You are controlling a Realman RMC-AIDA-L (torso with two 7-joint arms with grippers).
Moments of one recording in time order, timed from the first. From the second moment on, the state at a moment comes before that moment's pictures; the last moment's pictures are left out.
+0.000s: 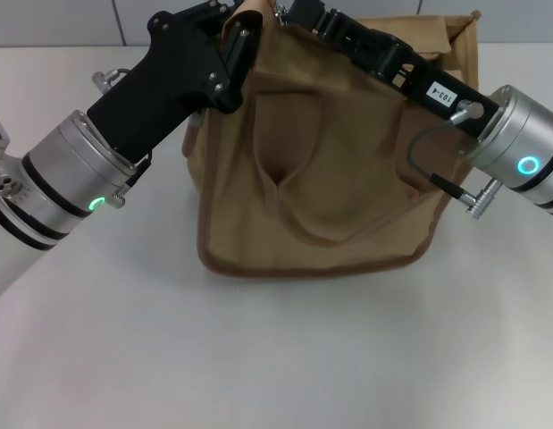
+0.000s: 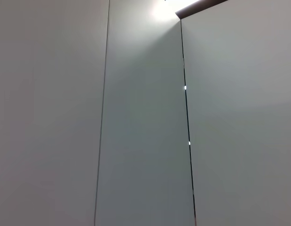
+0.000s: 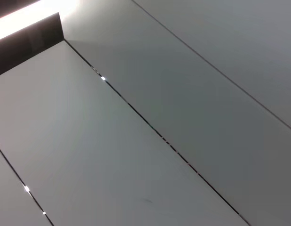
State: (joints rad) left arm -0.71 -2.08 0.24 -0.03 1.72 1.69 -0.53; right arm 0.76 2.09 -0.99 -0.06 -1.09 -1.65 1.44
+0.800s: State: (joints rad) left arm -0.71 -2.08 0.23 -0.03 1.72 1.69 -0.53; right arm 0.75 2.09 -1.03 -0.07 -1.08 -1.64 1.43
